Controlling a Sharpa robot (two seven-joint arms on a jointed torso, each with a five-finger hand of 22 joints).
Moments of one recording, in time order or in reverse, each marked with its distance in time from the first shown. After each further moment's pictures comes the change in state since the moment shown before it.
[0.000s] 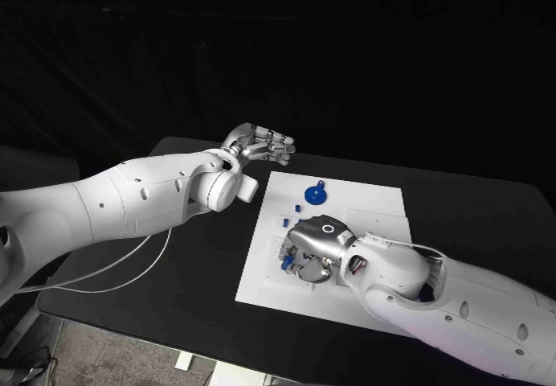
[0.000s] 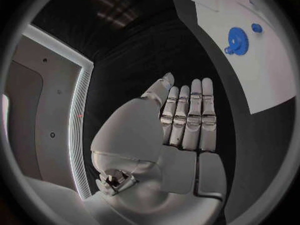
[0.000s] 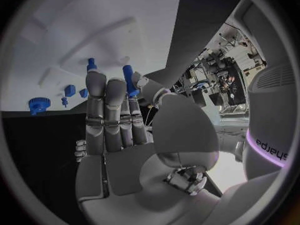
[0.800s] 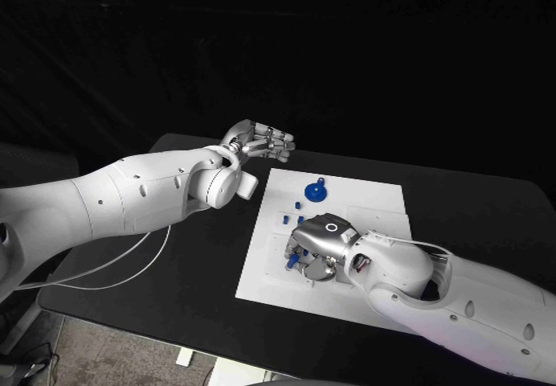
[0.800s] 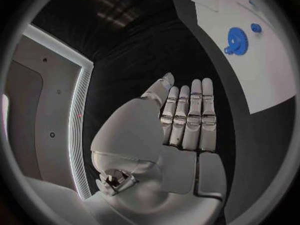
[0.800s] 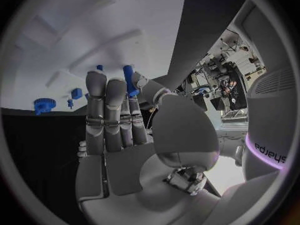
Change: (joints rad) left arm 0.000 -0.002 0.000 0.000 0.000 0.003 -0.001; left_hand 0.000 0.000 0.000 0.000 0.000 0.000 0.000 0.000 0.000 0.000 0.000 0.000 0.000 0.000 0.000 0.000 0.000 0.000 -0.004 0.004 0.000 0.000; right arm 0.000 -0.020 0.000 0.011 -0.030 0.033 -0.011; right_hand 0.000 0.000 0.000 -0.006 -0.001 0.000 0.000 -0.001 0.000 0.000 0.000 -0.002 0.000 -0.002 -0.001 0.000 0.001 0.002 0.000 0.000 0.000 0.006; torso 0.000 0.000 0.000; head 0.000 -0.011
